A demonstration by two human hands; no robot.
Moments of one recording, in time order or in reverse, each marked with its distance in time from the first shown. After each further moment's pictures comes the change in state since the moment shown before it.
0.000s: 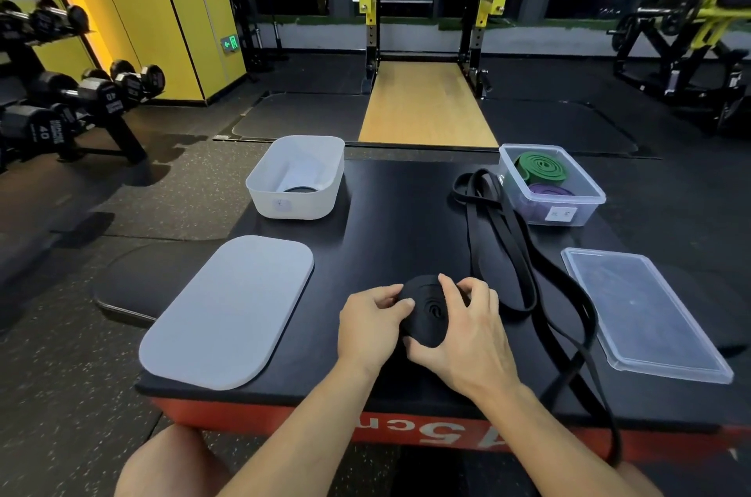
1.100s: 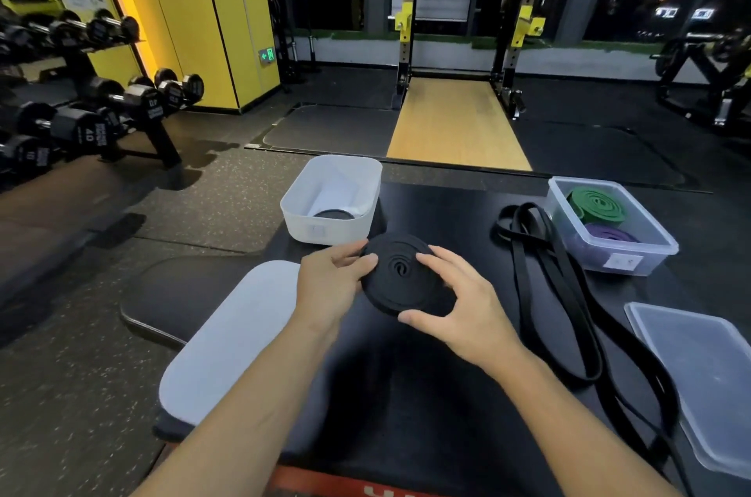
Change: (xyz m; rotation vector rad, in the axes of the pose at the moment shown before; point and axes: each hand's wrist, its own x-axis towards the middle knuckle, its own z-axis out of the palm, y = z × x) left_hand 0.083 0.053 -0.091 -0.373 0.102 0.091; right_hand 0.105 -0.043 0.005 0.464 -0.122 -0.232
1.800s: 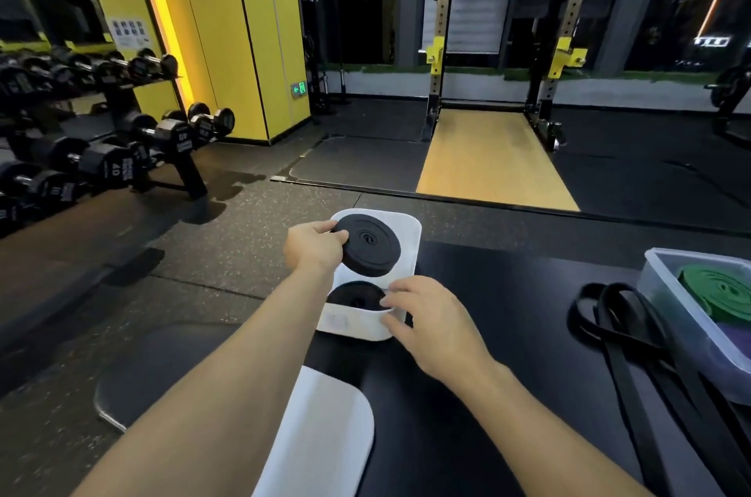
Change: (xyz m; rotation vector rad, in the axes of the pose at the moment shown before) left_hand 0.266 0.027 -0.030 0.159 0.443 -0.029; right_hand 0.180 0.006 0.082 -0.319 -0.071 -0.254
